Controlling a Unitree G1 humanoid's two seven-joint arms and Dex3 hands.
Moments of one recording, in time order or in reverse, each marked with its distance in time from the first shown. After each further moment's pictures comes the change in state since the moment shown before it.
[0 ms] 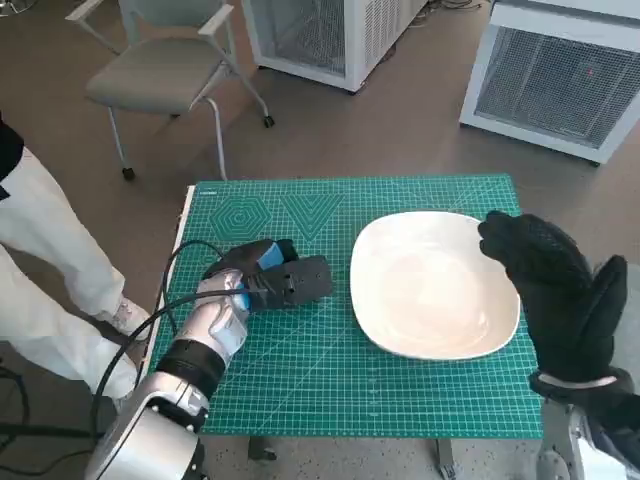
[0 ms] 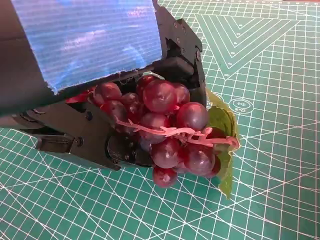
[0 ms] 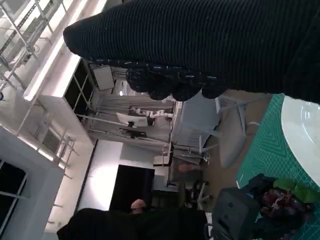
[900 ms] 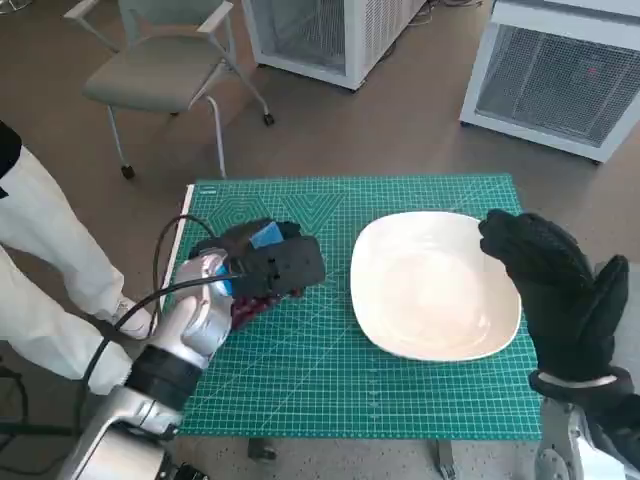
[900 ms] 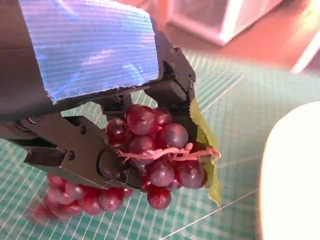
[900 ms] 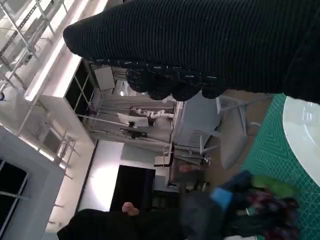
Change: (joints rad) left arm 0.157 0.156 0.064 -0.680 -0.012 0.124 -0.169; right arm -0.005 0.002 0.001 0.003 0.000 -0.015 0.000
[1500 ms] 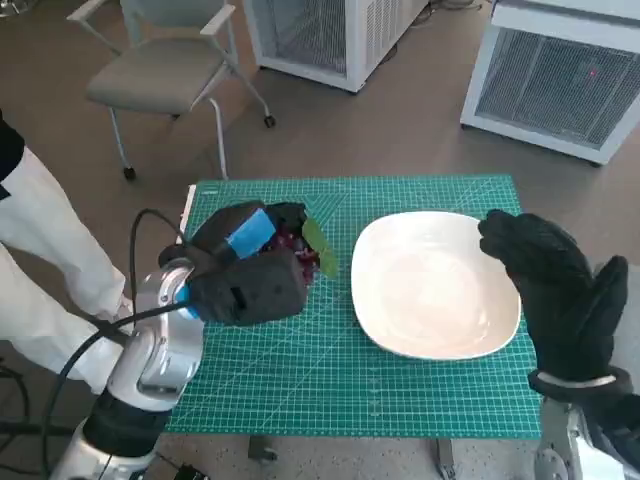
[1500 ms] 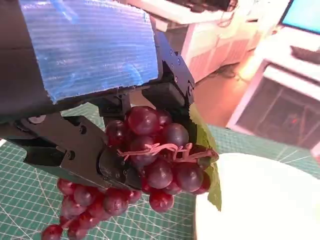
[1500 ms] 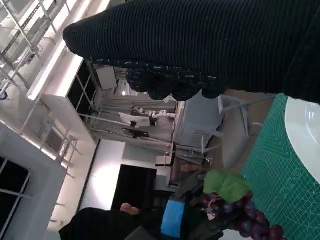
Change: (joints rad) left arm 0.157 0.046 0.101 -0.429 -0.027 0.032 -0.028; right arm -0.001 0.001 0.003 0.007 -0.001 -0.010 0.000
